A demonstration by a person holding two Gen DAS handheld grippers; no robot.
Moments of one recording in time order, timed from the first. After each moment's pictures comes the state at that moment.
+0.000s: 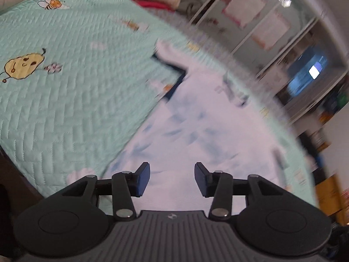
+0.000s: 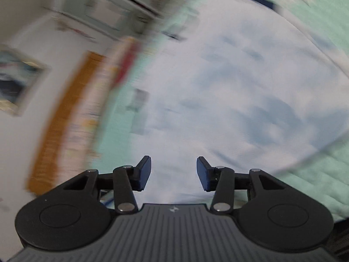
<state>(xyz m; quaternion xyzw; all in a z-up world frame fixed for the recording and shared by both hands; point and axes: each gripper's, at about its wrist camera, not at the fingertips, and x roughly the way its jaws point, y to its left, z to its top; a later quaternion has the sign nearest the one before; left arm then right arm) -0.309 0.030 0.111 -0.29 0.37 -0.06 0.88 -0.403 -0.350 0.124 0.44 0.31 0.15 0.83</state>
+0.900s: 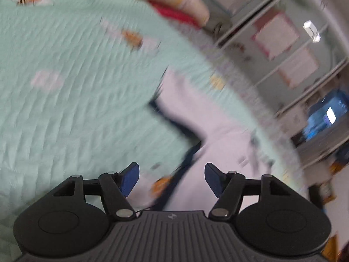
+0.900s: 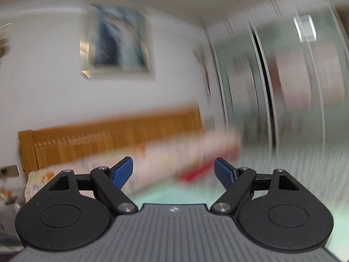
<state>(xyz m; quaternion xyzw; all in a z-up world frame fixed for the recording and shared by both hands) -0.038 0.013 0.054 -0.33 0.36 0.01 0.87 0.039 -0.254 0.267 0.14 0.12 0.30 0.93</state>
